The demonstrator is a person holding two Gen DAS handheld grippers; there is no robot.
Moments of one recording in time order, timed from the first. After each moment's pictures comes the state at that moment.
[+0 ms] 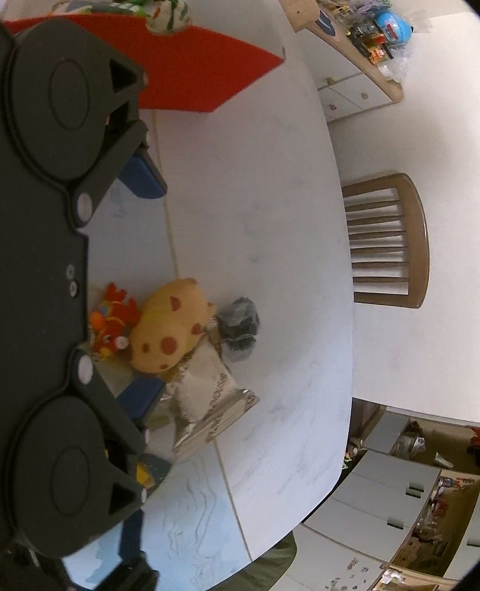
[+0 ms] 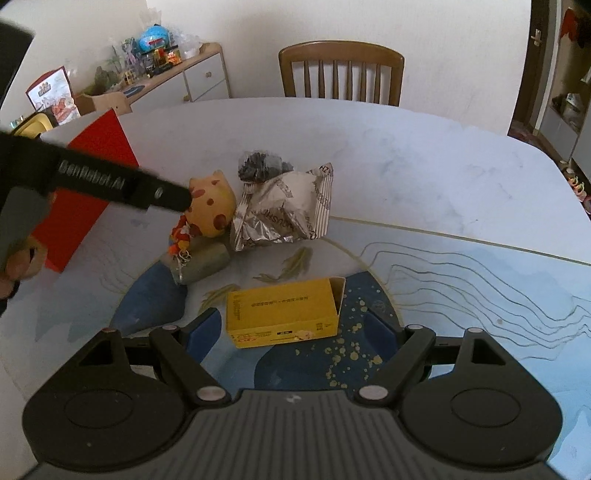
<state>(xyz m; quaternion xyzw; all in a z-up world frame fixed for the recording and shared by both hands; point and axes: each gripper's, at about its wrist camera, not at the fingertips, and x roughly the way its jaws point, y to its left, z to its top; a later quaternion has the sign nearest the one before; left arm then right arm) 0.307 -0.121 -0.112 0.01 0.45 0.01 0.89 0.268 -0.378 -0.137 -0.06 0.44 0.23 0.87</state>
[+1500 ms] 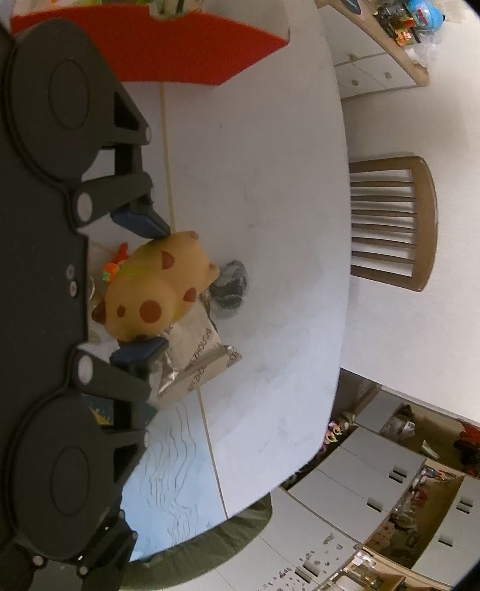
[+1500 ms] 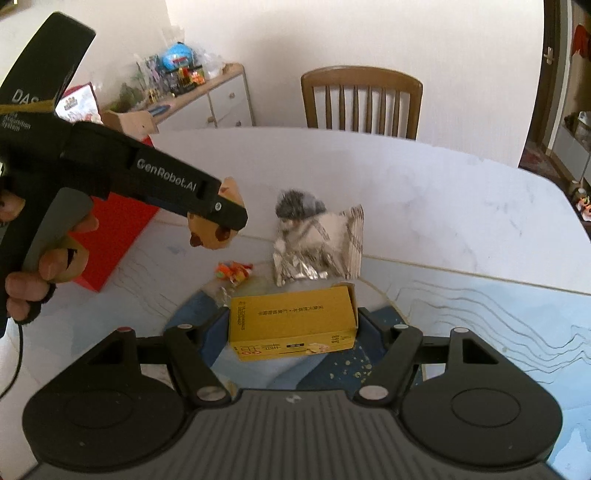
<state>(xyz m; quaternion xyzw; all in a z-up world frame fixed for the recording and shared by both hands) 0.303 -0.115 -0.082 -0.06 0.46 -0.04 0.88 0.252 -0.365 -0.097 -0.05 0.40 0.25 0.88</state>
